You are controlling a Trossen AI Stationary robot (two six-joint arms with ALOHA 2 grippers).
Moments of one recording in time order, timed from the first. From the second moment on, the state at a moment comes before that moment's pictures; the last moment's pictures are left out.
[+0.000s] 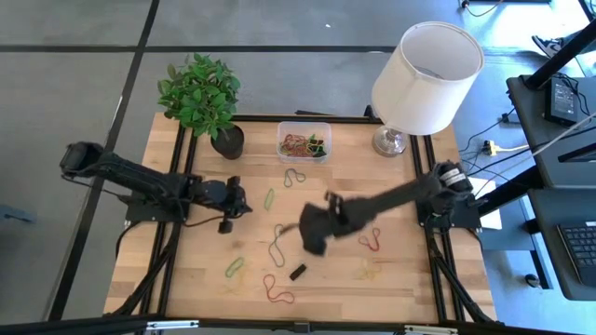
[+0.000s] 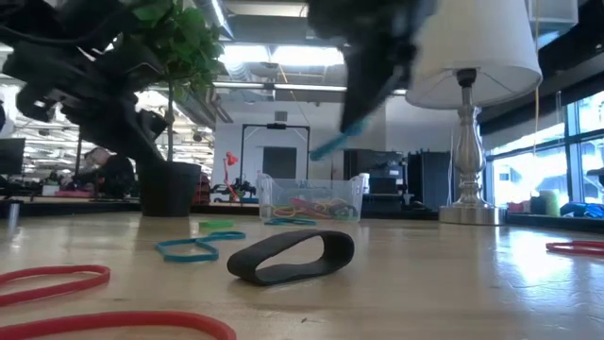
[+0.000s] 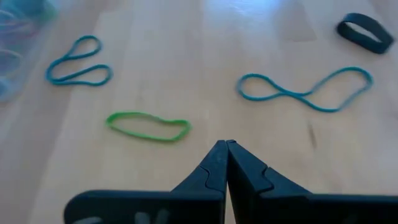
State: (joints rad) left arm -0.11 0.96 0.28 0.01 -0.07 -0.07; right arm 0.30 1.90 1.52 -0.84 0.34 0.62
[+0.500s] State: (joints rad) left arm -0.01 0.96 0.28 0.18 -0.19 -0.02; right arm -0.18 1.88 1.52 -0.46 0.32 0.04
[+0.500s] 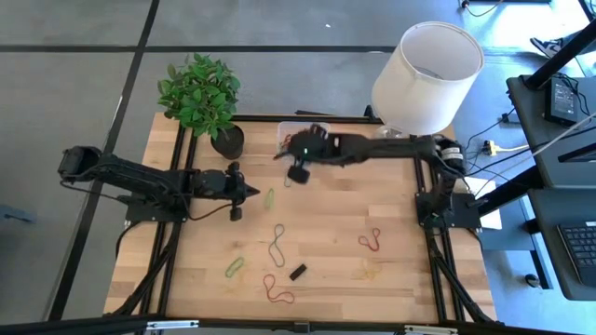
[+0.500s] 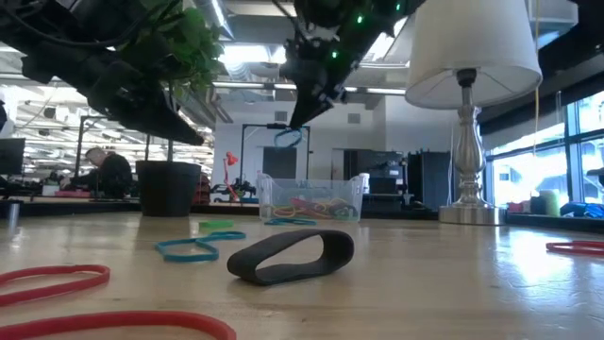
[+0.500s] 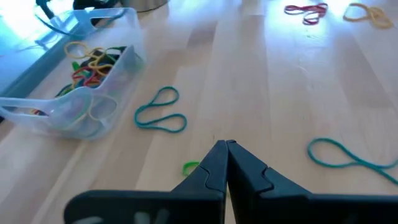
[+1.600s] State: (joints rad) left arm 0.01 0.96 0.28 0.18 -0.28 -0.14; right arm -0.32 1.90 1.52 -0.72 0.27 0.11
